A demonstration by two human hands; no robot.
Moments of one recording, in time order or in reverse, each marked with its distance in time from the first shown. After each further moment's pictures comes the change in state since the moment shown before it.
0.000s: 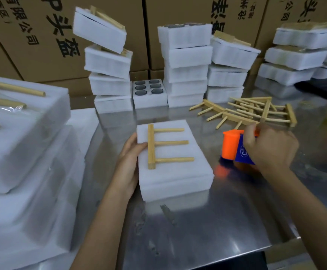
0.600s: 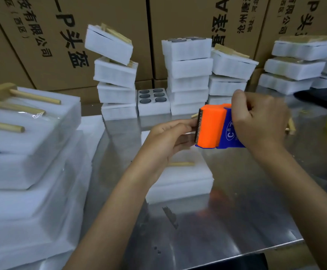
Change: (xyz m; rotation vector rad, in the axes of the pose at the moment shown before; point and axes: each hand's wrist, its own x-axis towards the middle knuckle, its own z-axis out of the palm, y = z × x) left_hand -0.034 0.068 0.078 0.211 -0.318 0.097; right_hand 0.021 -0.068 -0.074 0.584 0.131 -0.233
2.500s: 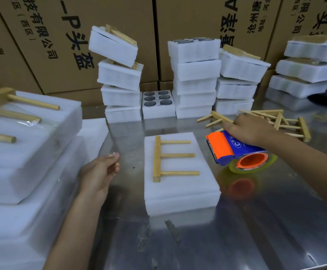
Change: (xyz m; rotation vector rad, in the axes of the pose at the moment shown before) left_hand -0.008 -0.062 -0.131 -0.233 0.814 -0.171; right_hand 0.044 0.092 0.069 -0.370 -0.898 0.040
